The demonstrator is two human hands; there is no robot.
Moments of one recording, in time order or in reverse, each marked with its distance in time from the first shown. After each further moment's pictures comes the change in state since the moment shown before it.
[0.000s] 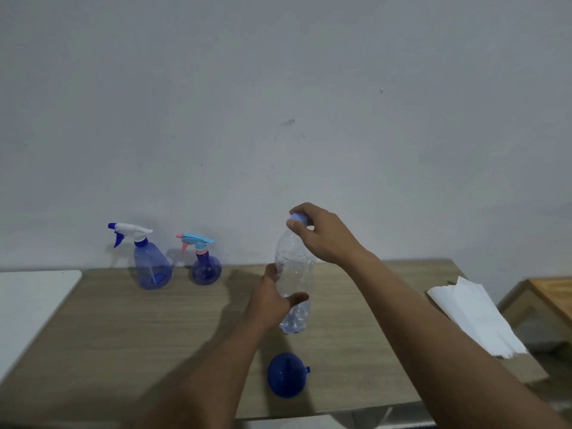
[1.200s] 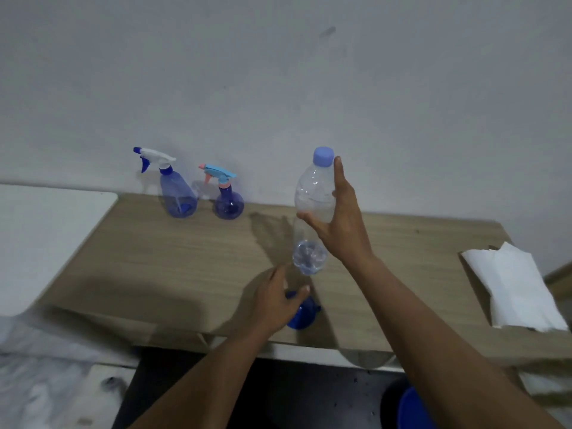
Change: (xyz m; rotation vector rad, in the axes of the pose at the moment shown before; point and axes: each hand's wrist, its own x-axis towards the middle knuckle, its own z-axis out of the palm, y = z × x) left_hand -0.099 -0.053 0.027 0.185 0.042 -0.101; right_hand -0.046 0.055 0.078 0.222 0.169 -0.124
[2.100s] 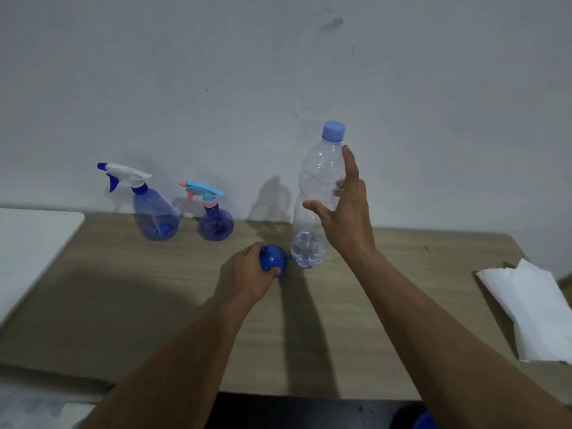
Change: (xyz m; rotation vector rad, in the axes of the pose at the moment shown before) left_hand 0.141 -0.032 -0.034 0.136 0.119 -0.029; right_hand 0.073 0.030 0.019 0.015 0.127 0.159
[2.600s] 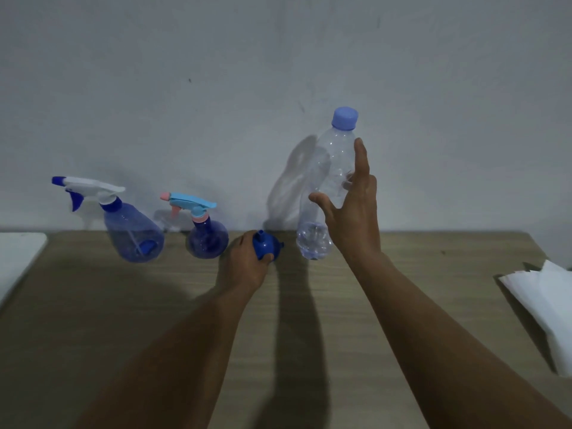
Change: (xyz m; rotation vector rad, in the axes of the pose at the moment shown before) left_hand 0.097 -0.035 0.017 0.064 0.069 0.083; right_hand 0.039 0.023 0.041 -0.046 0.121 0.036
